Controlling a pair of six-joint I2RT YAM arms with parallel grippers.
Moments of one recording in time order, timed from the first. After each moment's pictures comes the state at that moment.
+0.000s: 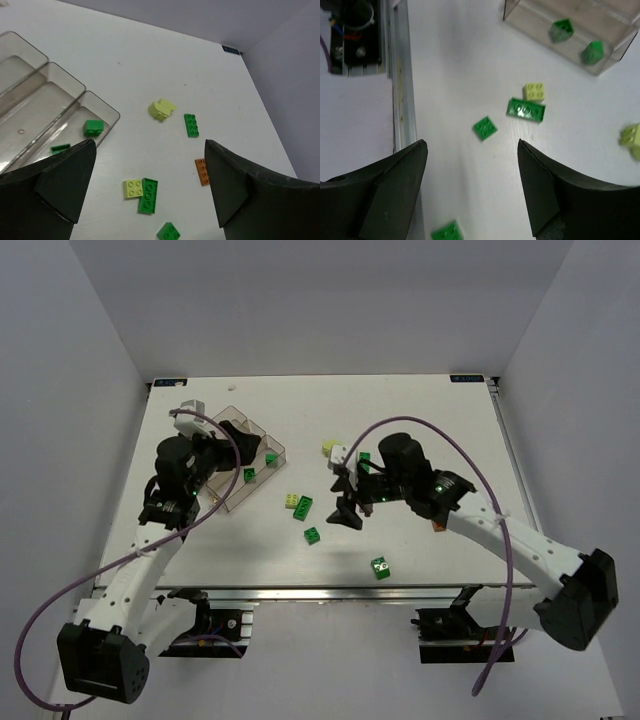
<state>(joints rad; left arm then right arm) -0.19 0.94 0.77 0.02 0.16 -0.47 0.79 1.24 1.06 -0.36 -0.60 -0.35</state>
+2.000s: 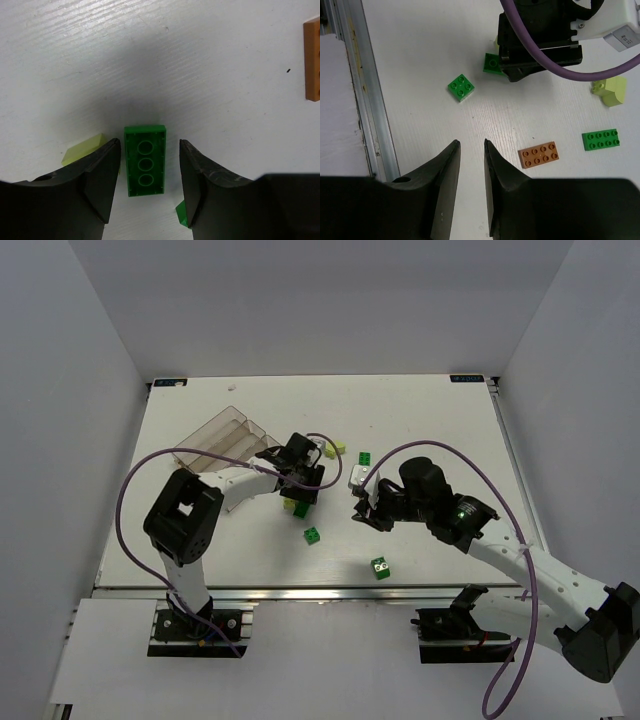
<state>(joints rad) -0.63 1.83 1.18 -0.39 0.01 -0.27 0.79 1.00 0.84 -0.39 -0.41 -0.42</state>
